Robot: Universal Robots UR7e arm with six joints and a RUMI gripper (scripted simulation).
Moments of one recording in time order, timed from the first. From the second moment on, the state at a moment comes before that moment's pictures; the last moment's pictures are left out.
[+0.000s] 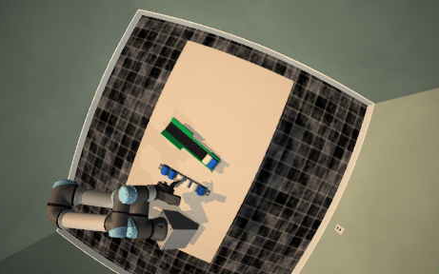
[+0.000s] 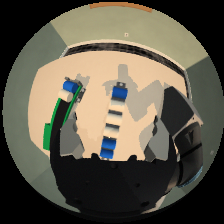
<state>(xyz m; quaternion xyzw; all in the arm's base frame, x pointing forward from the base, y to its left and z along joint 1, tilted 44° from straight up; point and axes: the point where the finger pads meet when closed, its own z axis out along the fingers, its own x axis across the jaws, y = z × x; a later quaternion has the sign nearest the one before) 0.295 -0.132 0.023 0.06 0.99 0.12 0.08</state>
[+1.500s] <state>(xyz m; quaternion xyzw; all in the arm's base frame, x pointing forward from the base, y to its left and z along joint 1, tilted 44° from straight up) 0.309 -0.035 0.119 0.07 0.99 0.12 0.08</state>
